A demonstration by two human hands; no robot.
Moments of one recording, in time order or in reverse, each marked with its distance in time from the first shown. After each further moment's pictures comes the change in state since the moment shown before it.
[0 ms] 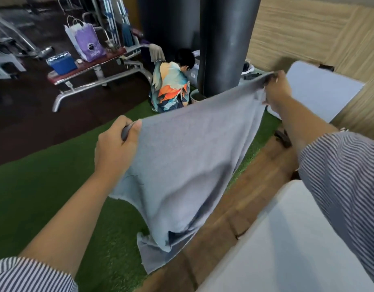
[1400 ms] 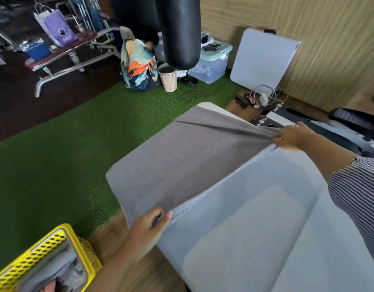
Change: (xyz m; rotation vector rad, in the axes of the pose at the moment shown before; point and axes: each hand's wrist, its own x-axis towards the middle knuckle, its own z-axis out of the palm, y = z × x) left_hand -0.566 0.178 0.039 -0.078 -0.739 -0.204; right_hand -0.284 0.360 -0.419 -1.418 -0.659 -0.501
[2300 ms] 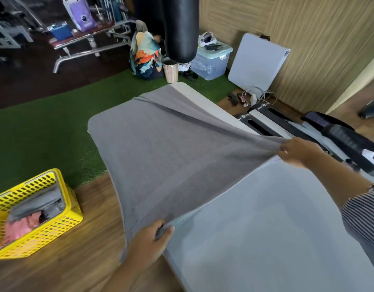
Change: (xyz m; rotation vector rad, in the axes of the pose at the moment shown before) left_hand -0.232 0.105 0.269 0.098 0.080 -0.150; right_hand -0.246 0.138 0.172 0.186 0.090 0.069
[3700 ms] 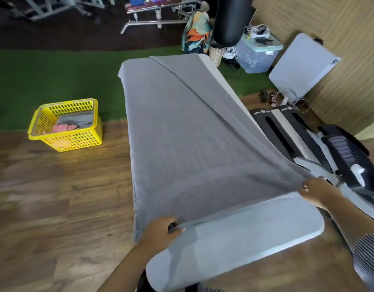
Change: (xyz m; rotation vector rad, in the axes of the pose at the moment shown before) left_hand -0.236 0.171 0.279 -0.083 0.025 -0.169; right_hand -0.205 0.218 0.142 0.022 -0.168 -0.071
